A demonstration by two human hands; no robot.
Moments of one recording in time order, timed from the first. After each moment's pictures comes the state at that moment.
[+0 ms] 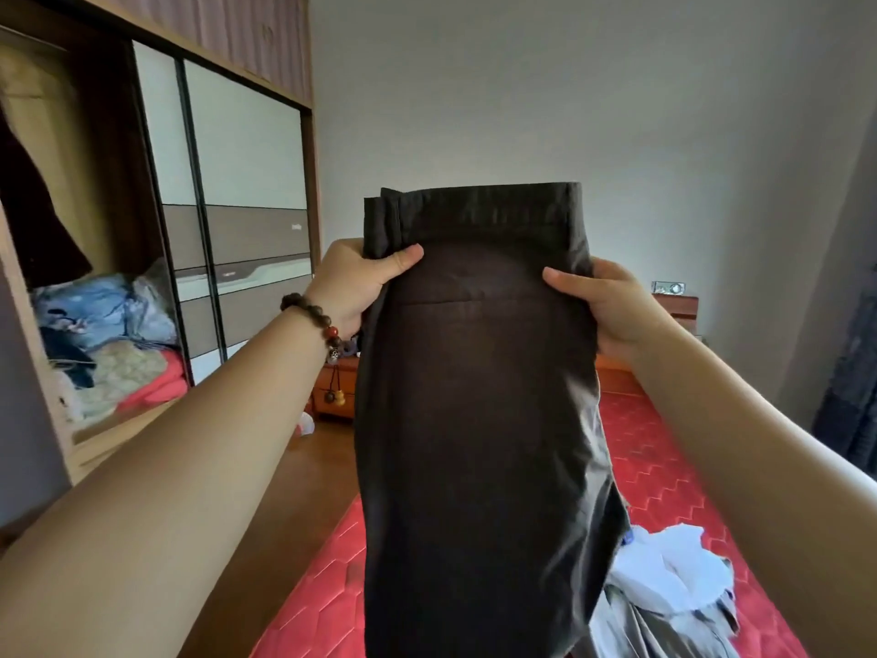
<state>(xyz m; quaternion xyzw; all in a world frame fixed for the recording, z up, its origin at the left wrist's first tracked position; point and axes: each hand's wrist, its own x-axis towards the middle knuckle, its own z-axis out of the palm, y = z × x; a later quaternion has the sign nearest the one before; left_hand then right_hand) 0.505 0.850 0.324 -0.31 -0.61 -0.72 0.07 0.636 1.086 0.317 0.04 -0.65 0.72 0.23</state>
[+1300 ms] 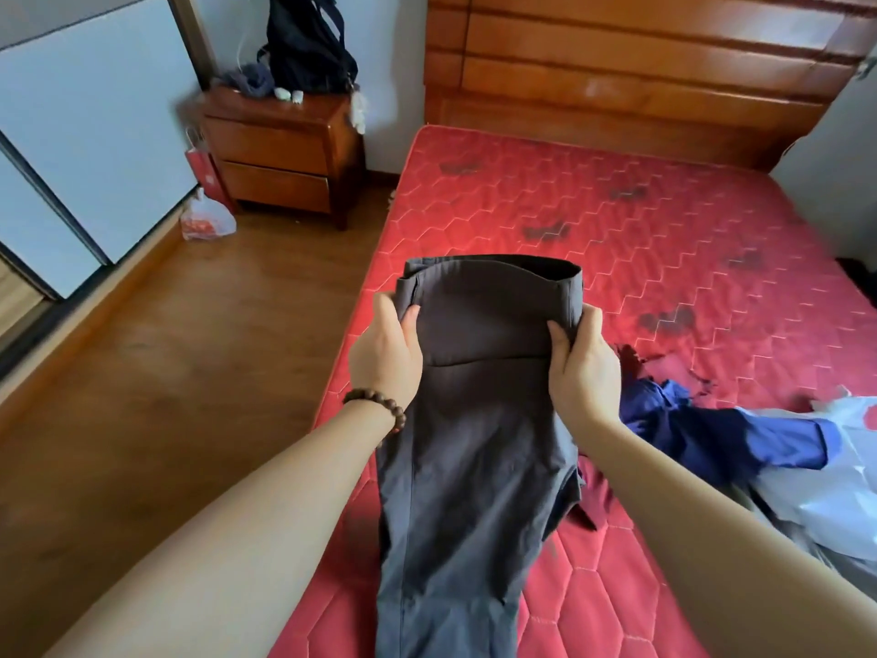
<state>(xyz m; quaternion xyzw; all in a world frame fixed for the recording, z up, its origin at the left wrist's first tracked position) -0.045 1.019 -0.238 -0.22 -0.87 -0.41 0.19 0.081 1.184 -0.225 -0.28 -0.87 0.25 0.31</state>
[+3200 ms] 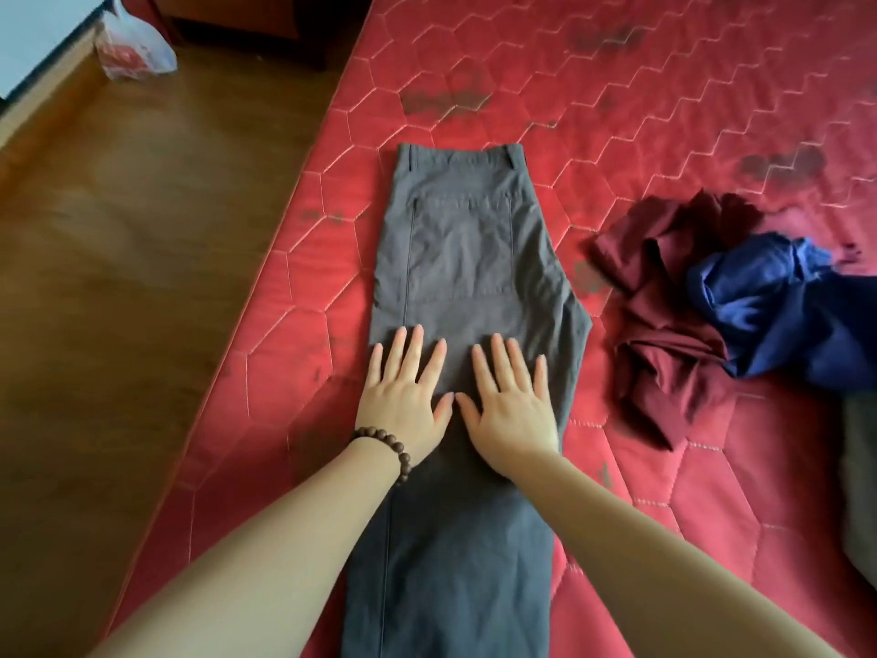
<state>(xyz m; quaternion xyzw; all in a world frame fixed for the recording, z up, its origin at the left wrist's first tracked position) 0.027 1.008 -0.575 -0.38 -0.92 -0.05 -0.06 0.114 1.139 -0.567 -0.20 -0.98 0.07 -0.06</state>
